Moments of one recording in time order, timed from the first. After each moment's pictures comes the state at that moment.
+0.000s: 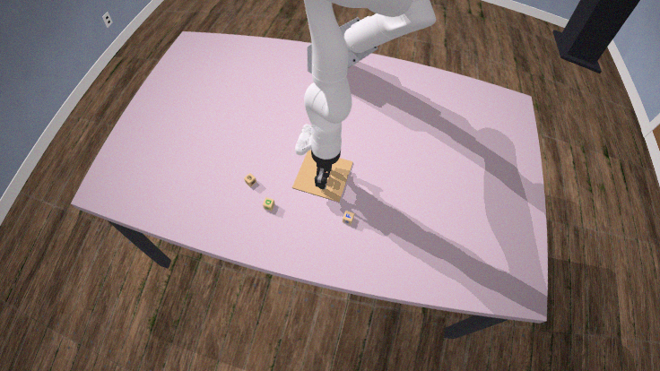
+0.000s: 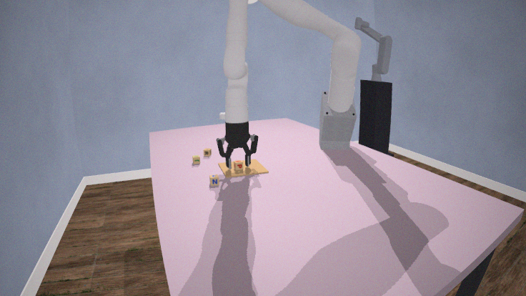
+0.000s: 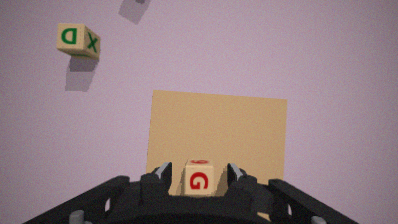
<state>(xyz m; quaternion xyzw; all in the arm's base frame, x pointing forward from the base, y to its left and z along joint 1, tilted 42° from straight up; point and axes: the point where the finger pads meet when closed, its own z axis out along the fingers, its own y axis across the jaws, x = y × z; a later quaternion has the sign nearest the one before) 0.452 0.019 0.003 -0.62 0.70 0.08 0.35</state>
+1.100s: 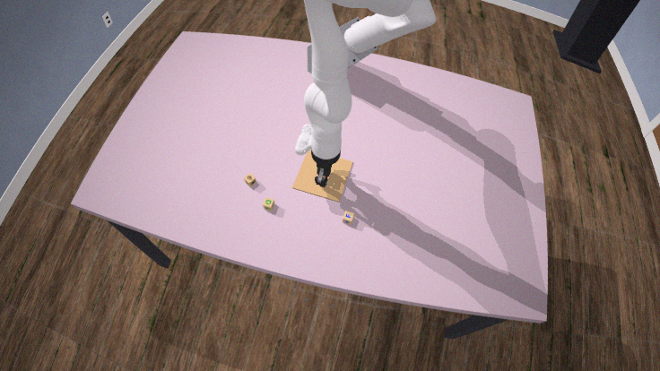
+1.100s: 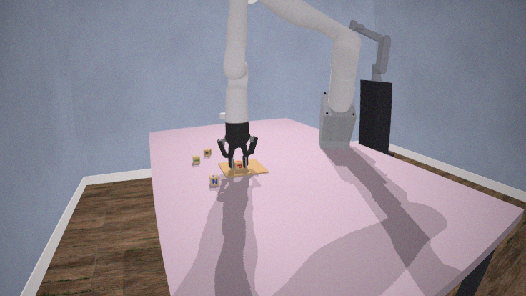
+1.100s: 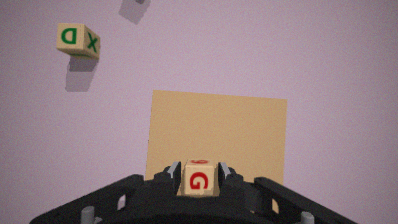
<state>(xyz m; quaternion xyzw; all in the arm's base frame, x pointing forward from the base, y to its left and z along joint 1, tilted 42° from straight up) 0.452 0.019 0.003 -0.62 0.70 0.08 0.35</state>
